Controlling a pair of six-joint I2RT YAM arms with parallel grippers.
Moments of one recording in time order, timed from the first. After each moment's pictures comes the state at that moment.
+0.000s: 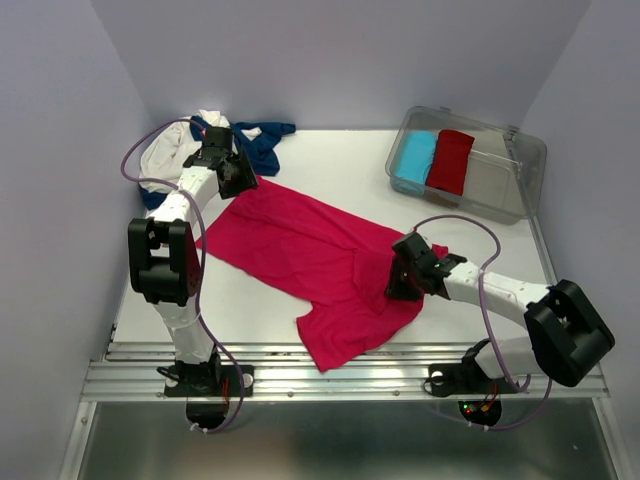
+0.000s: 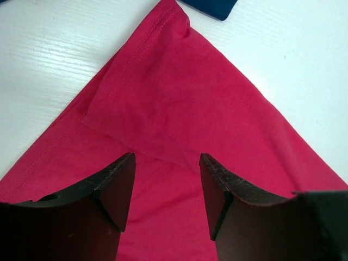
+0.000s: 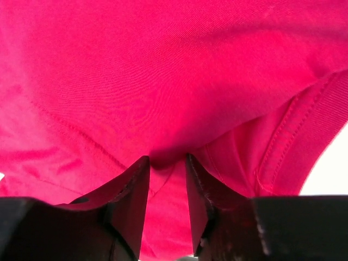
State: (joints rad) left arm -0.11 1.85 1.50 -0.53 0.03 -0.43; right arm 0.63 1.31 0.64 -0.40 0.08 0.82
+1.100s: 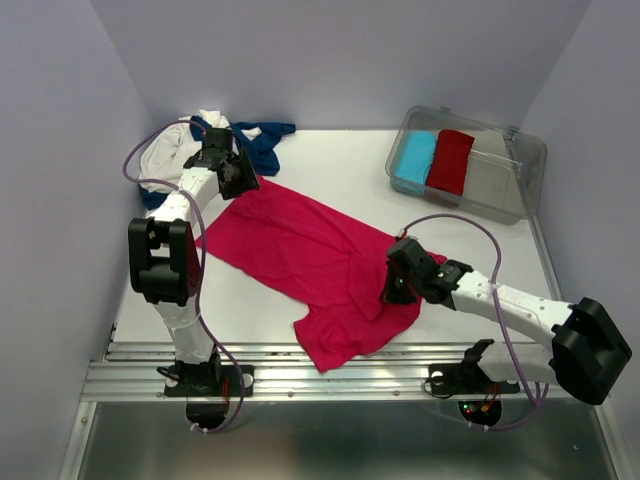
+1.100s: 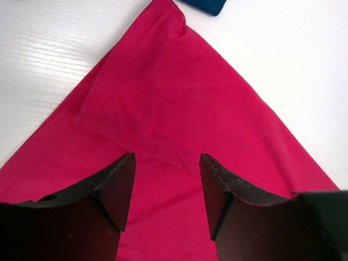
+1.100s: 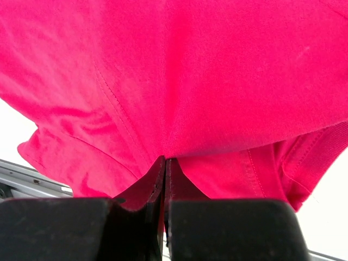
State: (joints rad) left arm -0.11 1.85 1.49 -0.51 0.06 -0.43; right arm 0.75 1.21 0.66 -0.45 0.07 0.82
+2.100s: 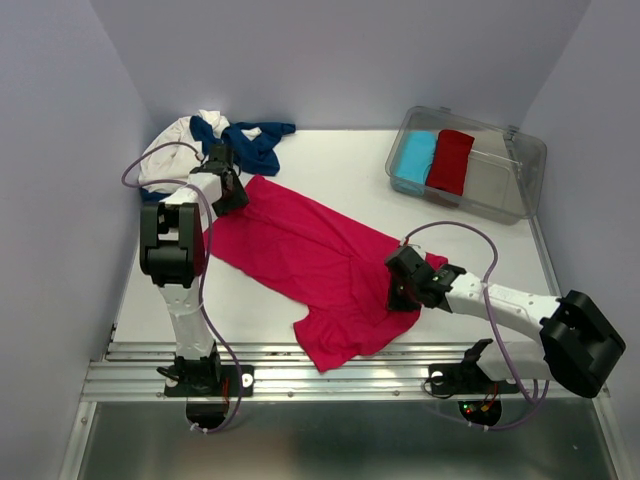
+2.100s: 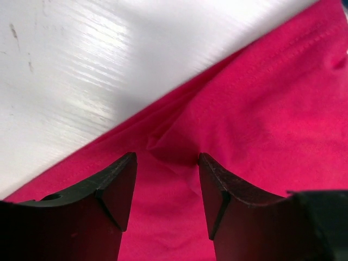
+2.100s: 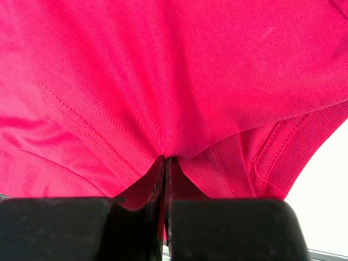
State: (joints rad) left arm -0.07 2.01 1.45 -0.49 -0.15 -0.49; right arm 0.77 1.24 0.61 -0.46 0.12 0.84
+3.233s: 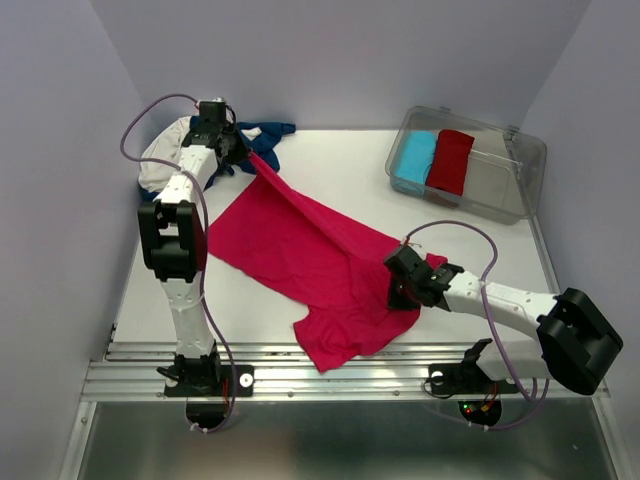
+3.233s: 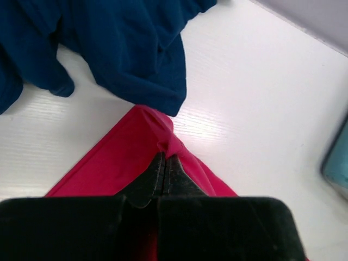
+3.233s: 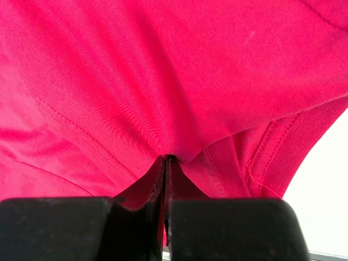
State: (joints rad) left arm -0.06 2.07 1.82 -0.46 0.11 -0.50; right arm 0.77 1.27 0.62 -0.46 0.16 0.86
